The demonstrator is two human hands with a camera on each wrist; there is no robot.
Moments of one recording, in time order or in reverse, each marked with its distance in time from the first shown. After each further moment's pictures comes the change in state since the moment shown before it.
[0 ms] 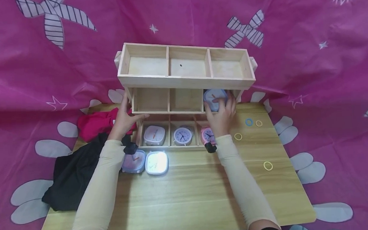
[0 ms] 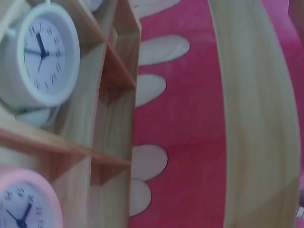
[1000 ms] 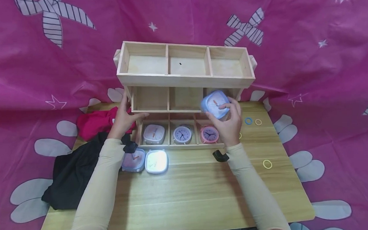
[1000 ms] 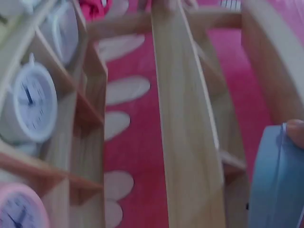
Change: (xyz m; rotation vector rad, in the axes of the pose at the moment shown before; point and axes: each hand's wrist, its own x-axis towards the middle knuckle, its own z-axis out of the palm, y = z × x) left_hand 0.002 -0.001 0.000 0.013 -0.003 -0.008; right_hand -0.014 -0.014 -0.054 0.418 -0.065 0.103
